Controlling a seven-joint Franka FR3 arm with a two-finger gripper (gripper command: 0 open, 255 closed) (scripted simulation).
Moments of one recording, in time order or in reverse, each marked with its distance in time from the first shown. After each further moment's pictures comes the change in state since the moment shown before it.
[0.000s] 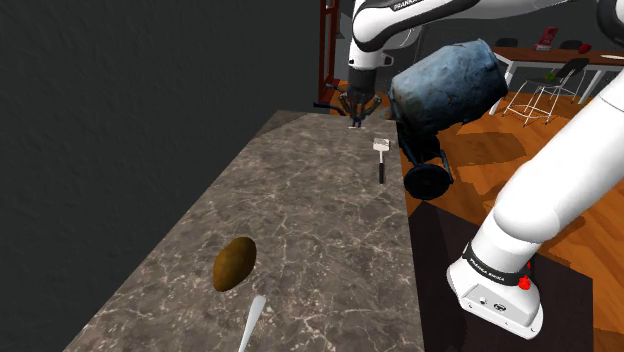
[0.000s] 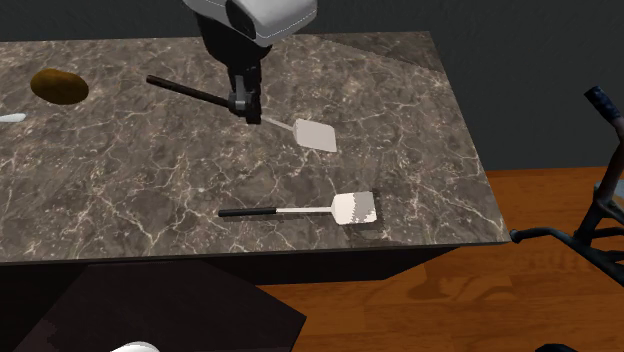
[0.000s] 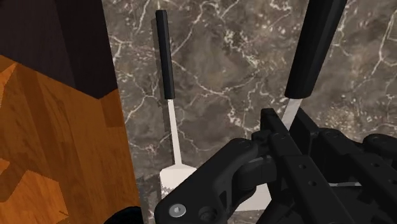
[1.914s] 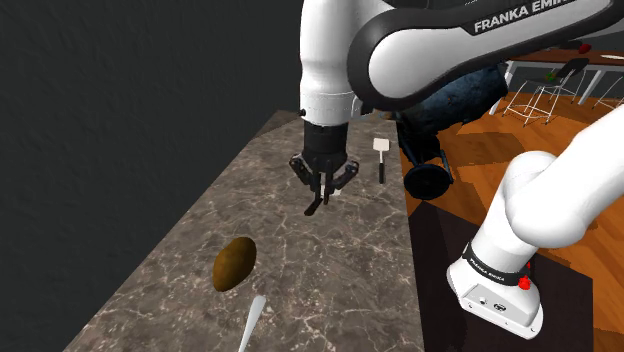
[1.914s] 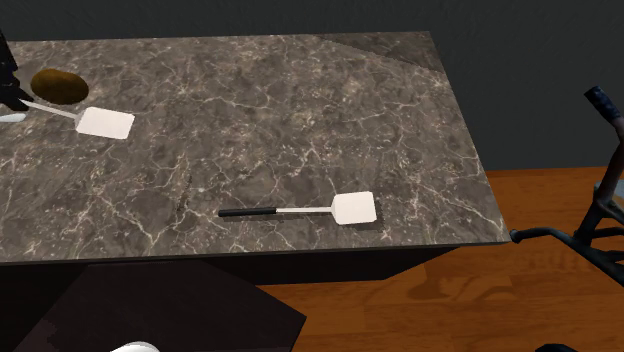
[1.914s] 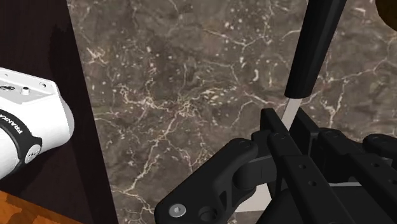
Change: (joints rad) arm 0.293 -0.206 0.486 -0.163 0.214 0.032 0.667
